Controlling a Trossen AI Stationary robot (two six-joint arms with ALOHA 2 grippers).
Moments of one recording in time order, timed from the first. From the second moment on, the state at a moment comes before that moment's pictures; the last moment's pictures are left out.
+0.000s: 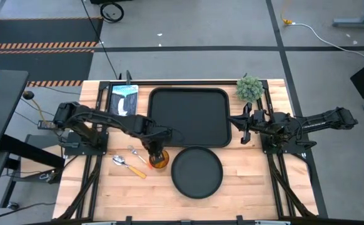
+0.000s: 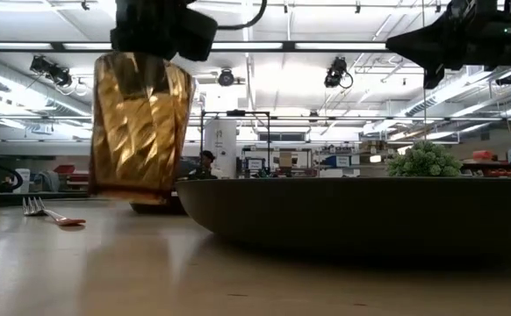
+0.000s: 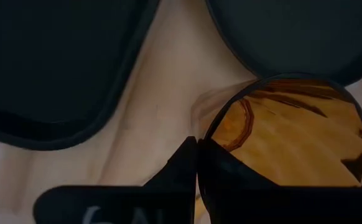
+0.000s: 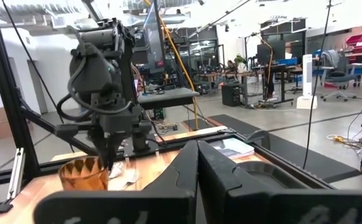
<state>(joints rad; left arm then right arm) -0.12 1.62 1.29 -0.98 0.09 -0.52 0.08 0.47 0.11 0.54 0.31 0.05</state>
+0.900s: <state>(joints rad) 0.22 1.72 1.41 -0.71 0.04 -0.19 0.08 0.47 0.11 0.55 0.38 0.11</state>
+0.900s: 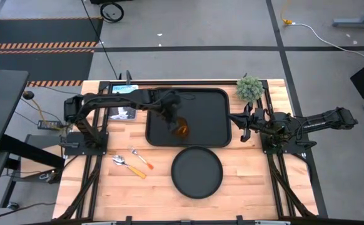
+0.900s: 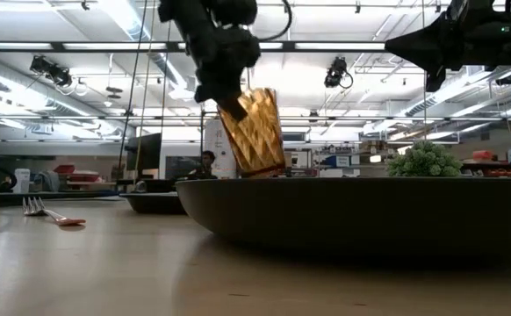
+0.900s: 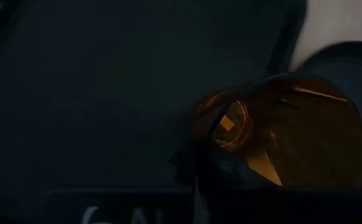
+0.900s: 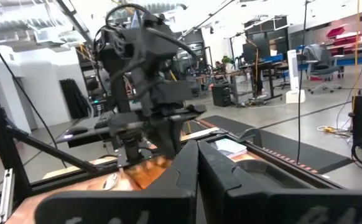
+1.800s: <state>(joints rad) 0.34 2.14 1.97 -0.77 -0.06 0.01 0.03 0.47 0.11 0.55 0.37 0.10</state>
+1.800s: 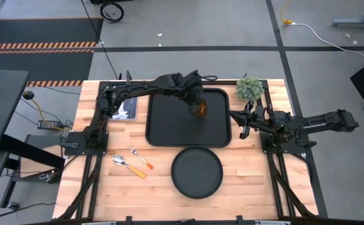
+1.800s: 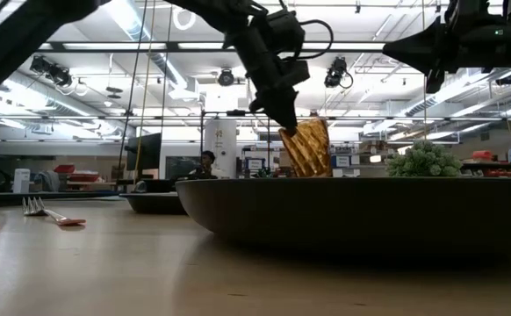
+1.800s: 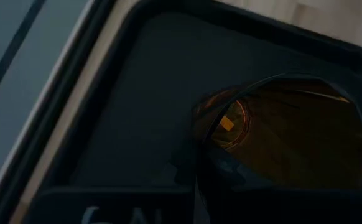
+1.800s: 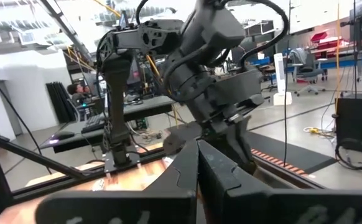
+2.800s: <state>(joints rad) 0.37 2.29 2.11 -0.73 -0.05 0.03 0.02 0.47 0.11 0.59 0.37 0.08</state>
